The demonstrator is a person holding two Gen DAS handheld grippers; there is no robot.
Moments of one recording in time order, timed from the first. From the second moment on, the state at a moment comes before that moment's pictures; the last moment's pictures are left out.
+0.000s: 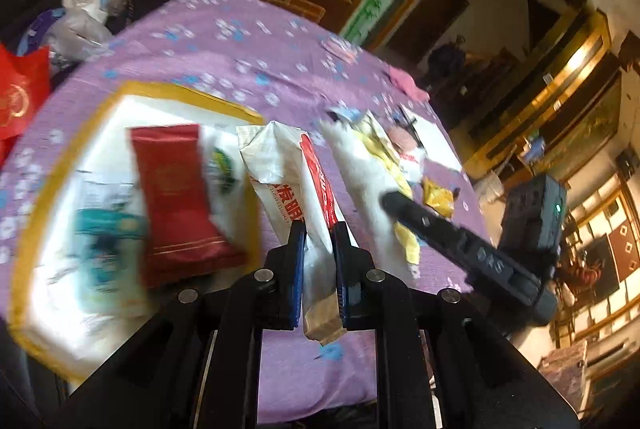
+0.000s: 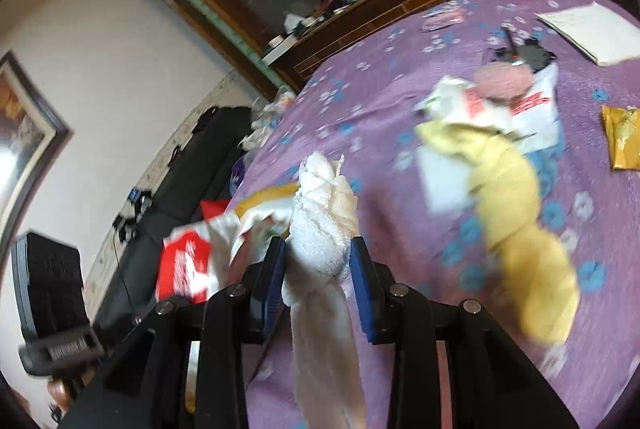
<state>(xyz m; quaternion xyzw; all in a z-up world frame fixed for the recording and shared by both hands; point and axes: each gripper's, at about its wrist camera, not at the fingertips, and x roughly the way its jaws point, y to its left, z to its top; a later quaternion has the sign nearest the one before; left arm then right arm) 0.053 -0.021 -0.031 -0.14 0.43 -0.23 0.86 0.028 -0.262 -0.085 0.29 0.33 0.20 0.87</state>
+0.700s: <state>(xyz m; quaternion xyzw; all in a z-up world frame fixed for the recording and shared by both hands) 0.152 0.082 -0.078 -0.19 0.46 -0.18 0.85 0.114 -0.157 -0.075 0.23 0.39 0.15 0.88</state>
